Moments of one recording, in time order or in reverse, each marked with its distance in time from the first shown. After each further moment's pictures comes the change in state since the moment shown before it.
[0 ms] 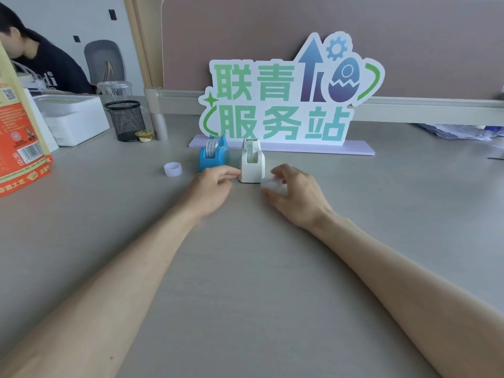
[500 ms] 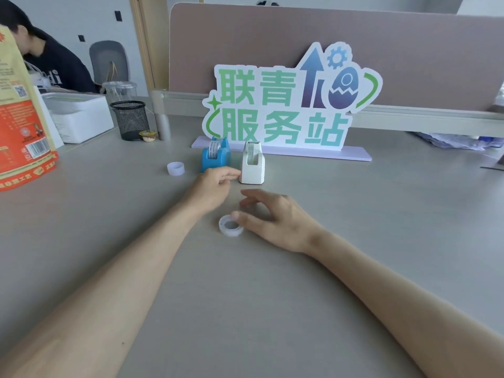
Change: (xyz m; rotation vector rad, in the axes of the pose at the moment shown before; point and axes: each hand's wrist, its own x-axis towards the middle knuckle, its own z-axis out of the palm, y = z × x) left_hand 0.003 -0.003 -0.001 -0.013 -0.056 0.010; right_hand -0.040 -0.036 -0.005 0.159 -0.299 -0.120
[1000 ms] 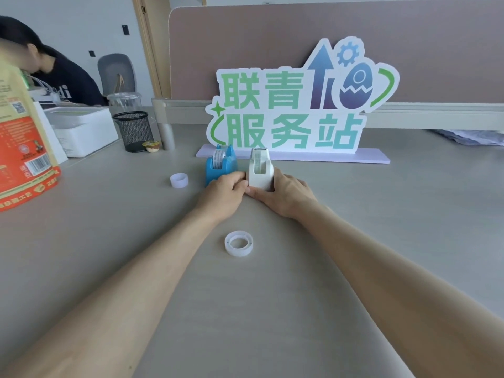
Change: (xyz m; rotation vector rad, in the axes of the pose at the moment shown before) left_hand 0.023 -0.002 0.009 0.171 0.048 -0.008; right_hand 0.093 0.044 -0.001 -0.223 0.098 0.297
